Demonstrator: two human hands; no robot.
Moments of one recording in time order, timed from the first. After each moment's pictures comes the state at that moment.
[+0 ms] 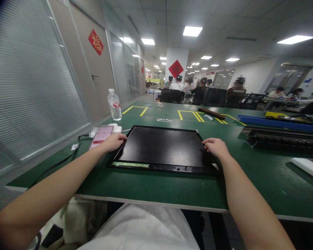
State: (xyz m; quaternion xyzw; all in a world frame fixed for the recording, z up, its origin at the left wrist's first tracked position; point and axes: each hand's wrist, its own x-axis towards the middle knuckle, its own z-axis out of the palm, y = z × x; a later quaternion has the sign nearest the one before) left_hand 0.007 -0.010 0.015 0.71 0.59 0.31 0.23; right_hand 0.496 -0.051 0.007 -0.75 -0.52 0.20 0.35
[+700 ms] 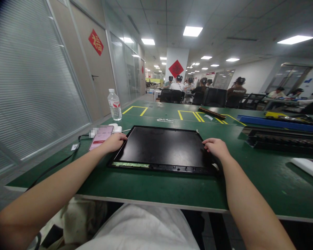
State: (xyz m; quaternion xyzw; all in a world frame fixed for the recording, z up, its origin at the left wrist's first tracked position) left_hand 0.003 0.001 0.005 0.78 0.56 0.27 0.12; right_hand 0.493 -0.054 0.009 -0.76 -0.52 0.20 0.35
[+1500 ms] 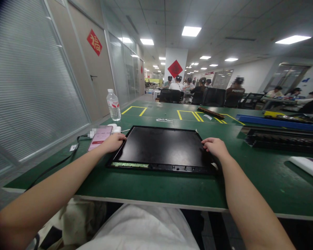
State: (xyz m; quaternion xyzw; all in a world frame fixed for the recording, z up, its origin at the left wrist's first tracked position) left_hand 0.001 -0.001 0.007 0.80 0.57 0.18 0.05; right_hand 0.499 -0.048 0.002 -0.76 -0.52 0.19 0.35
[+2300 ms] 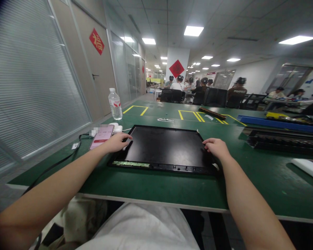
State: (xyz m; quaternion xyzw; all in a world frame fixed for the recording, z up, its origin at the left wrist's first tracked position) left_hand 0.013 -0.017 0.015 0.80 0.57 0.18 0.08; right_hand 0.494 -0.053 0.008 -0.77 -0.52 0.17 0.33
